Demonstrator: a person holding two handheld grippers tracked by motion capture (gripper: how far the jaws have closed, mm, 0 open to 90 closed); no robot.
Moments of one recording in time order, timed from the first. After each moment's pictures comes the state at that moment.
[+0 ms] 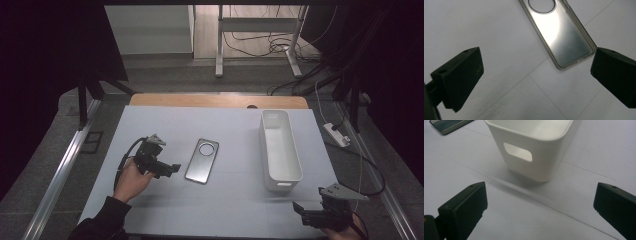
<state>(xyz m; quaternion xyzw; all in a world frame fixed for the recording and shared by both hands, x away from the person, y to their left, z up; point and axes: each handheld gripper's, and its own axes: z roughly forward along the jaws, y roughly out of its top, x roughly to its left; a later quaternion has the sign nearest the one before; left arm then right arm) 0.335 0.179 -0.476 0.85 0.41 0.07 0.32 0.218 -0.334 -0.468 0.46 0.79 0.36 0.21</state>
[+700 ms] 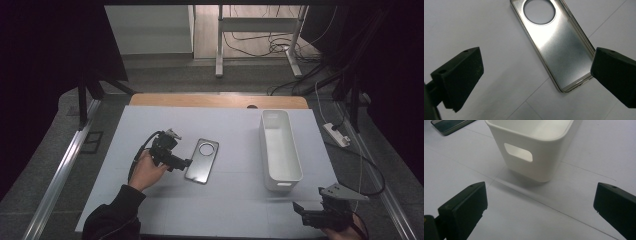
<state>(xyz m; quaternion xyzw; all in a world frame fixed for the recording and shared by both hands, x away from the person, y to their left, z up) 0.364 0.145 -0.481 0.86 0.41 0.07 0.29 0.218 -0.334 -0.468 0.46 0.79 0.36 0.21</state>
